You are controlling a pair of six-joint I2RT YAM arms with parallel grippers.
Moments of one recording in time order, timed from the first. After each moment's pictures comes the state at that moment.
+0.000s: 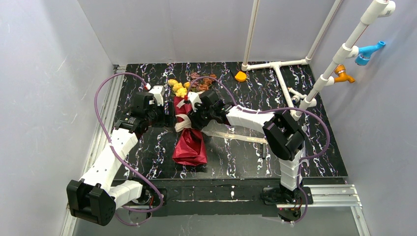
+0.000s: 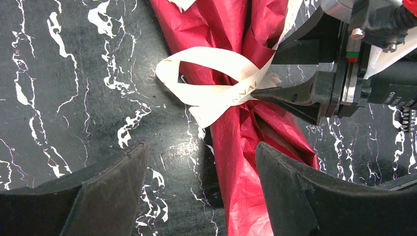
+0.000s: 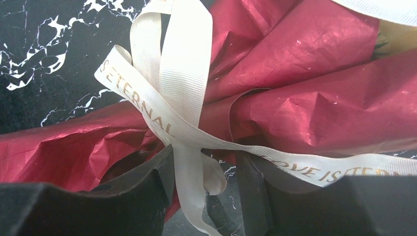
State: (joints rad) left arm -0.27 1.09 0.95 -0.62 0.12 -0.20; right arm 0.85 1.95 1.37 -0.14 -0.29 -0.10
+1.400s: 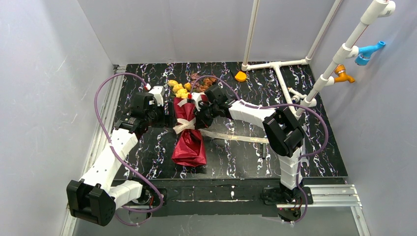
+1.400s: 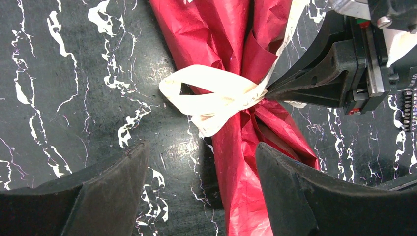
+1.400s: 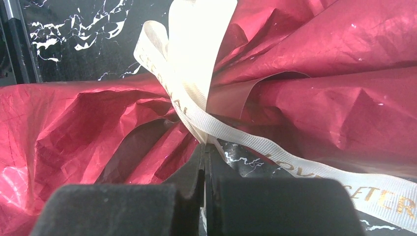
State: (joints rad) left arm -0.27 1.09 0.94 -0.62 0.12 -0.20; right arm 0.77 1.99 1.43 -0.28 -0.61 -0.16
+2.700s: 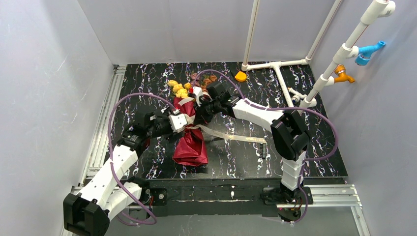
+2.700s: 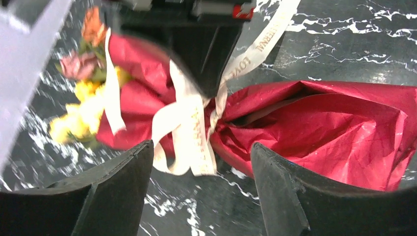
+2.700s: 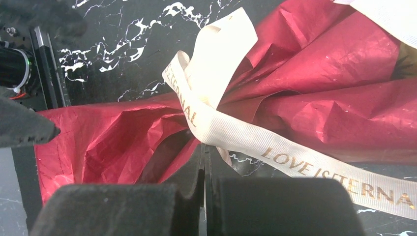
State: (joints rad) left arm -0.34 0.92 0.69 -0.32 0.52 0.69; right arm 0.77 1.90 1.43 -0.27 -0.59 -0.10
